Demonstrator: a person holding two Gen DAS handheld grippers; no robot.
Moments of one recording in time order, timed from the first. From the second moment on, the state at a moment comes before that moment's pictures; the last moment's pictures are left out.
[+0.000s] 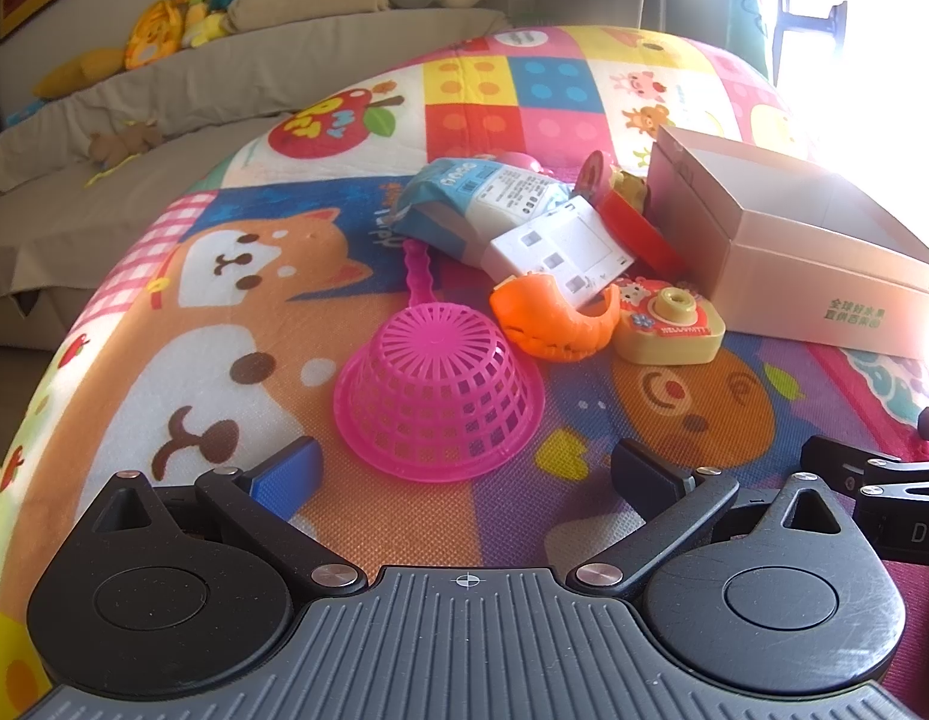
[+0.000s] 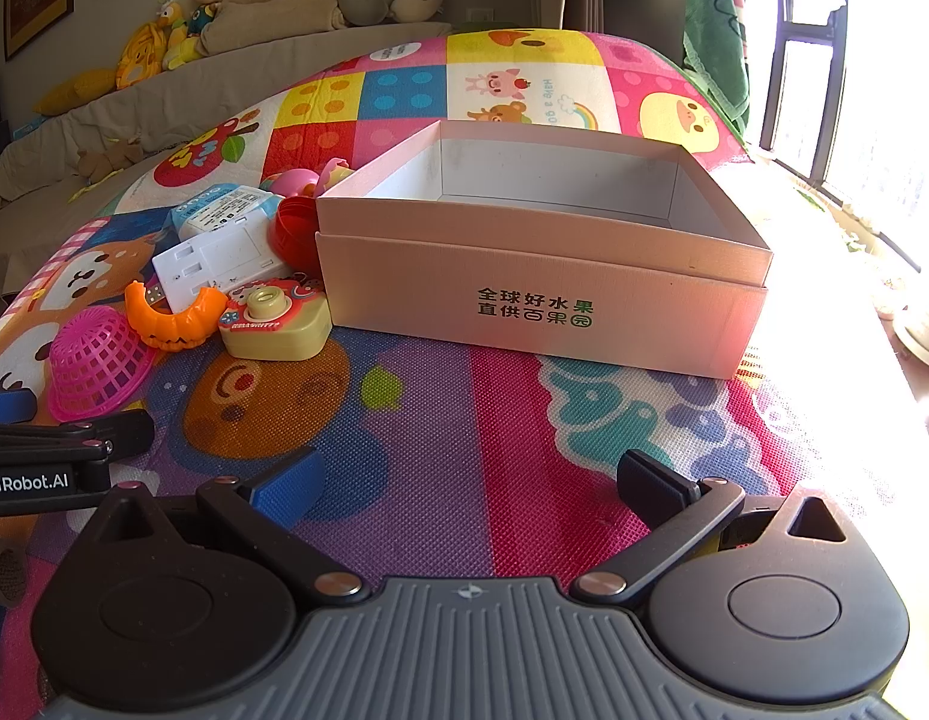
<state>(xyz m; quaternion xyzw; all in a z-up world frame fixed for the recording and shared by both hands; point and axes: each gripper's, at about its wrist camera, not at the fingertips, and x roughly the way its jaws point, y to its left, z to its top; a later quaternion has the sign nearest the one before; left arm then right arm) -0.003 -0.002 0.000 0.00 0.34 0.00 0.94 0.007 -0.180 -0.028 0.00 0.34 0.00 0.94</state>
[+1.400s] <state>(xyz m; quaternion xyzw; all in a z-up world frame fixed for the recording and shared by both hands) -0.018 0.052 0.026 -0.03 0.31 -0.04 0.95 0.025 -0.135 -0.005 -0.03 0.35 0.11 0.93</state>
